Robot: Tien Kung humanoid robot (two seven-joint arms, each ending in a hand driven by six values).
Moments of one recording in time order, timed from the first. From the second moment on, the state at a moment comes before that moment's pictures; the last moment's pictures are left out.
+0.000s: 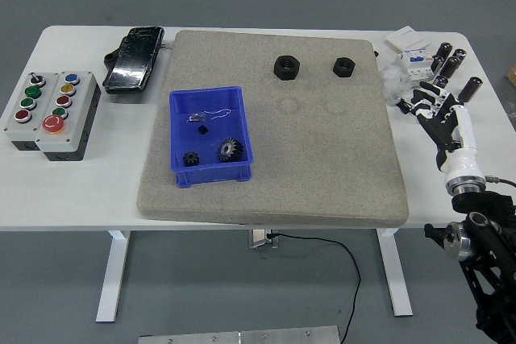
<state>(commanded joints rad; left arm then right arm) 0.01 0.10 -1.50 -0.18 1.41 0.08 0.24 0.10 -0.21 1.40 1.30 -1.01 -0.29 0.24</state>
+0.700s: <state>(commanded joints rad) 0.00 0.13 -1.49 -0.18 1.41 0.07 0.23 0.09 -0.19 1.55 1.33 -1.01 -0.31 0.26</state>
